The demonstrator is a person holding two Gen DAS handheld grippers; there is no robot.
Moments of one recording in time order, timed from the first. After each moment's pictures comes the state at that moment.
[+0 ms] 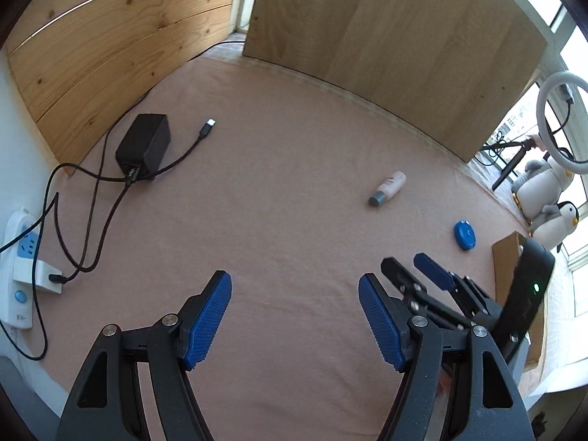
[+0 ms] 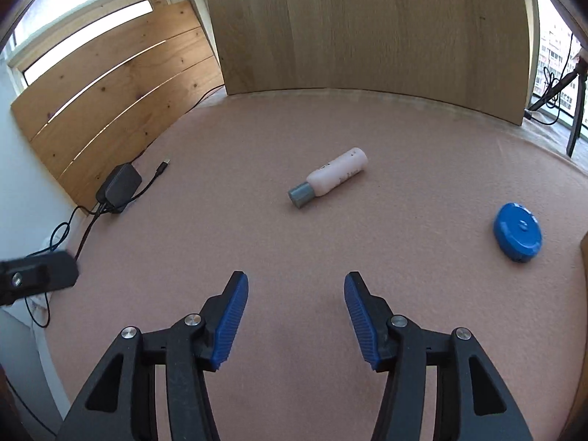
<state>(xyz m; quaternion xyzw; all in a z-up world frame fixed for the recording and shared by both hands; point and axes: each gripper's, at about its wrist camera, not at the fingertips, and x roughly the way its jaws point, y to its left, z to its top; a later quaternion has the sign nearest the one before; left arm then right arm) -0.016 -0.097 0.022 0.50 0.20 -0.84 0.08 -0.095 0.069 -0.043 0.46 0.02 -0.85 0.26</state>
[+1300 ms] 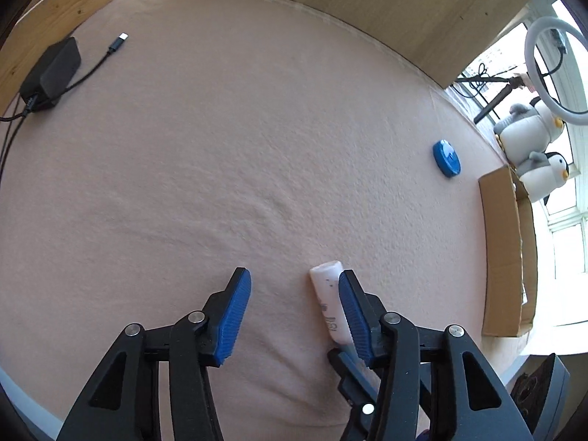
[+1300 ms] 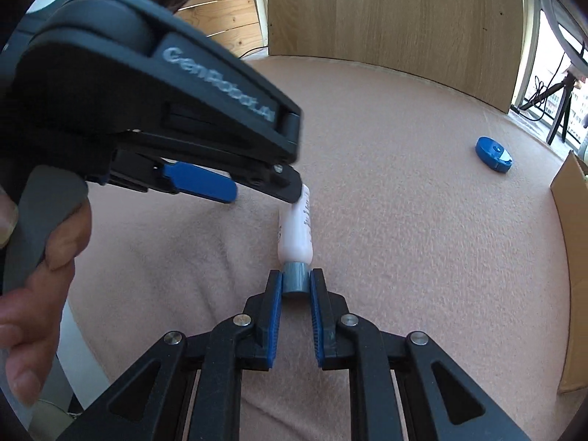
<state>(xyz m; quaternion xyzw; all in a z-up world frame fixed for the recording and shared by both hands) -0.037 -0.007 -0.045 0.59 0.21 -0.78 -0.02 0.038 0.100 -0.048 0.45 0.10 -0.84 0.28</state>
